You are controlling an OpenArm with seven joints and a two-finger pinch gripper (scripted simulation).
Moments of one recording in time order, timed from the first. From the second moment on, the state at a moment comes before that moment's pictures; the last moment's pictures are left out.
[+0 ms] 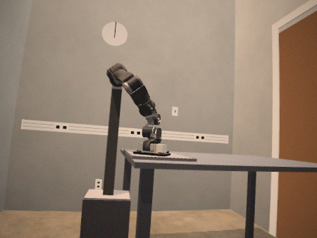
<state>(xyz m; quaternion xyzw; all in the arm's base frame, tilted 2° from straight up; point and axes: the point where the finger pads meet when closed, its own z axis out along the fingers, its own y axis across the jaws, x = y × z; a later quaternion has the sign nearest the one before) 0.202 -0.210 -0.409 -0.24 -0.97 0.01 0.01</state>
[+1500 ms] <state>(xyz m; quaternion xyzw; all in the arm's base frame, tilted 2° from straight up) 0.202 -0.210 -0.409 -0.24 -0.97 0.01 0.01</state>
